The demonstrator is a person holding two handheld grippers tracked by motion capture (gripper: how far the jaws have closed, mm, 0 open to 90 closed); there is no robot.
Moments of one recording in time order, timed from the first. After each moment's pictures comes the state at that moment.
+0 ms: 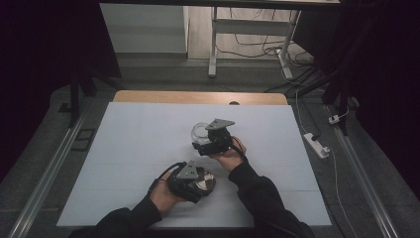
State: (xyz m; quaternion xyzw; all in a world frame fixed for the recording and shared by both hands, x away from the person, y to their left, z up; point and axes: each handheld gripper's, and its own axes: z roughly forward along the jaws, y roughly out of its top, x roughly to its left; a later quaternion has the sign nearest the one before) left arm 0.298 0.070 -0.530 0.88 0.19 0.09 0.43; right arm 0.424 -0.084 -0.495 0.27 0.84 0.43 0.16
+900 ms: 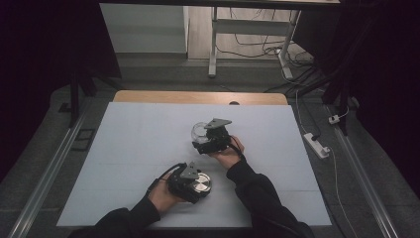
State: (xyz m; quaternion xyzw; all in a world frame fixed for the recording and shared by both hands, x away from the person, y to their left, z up) left arm 0.304 0.070 -0.541 0.90 0.20 0.08 0.38; right arm 0.439 -0.079 -0.510 0.28 0.85 0.42 0.17
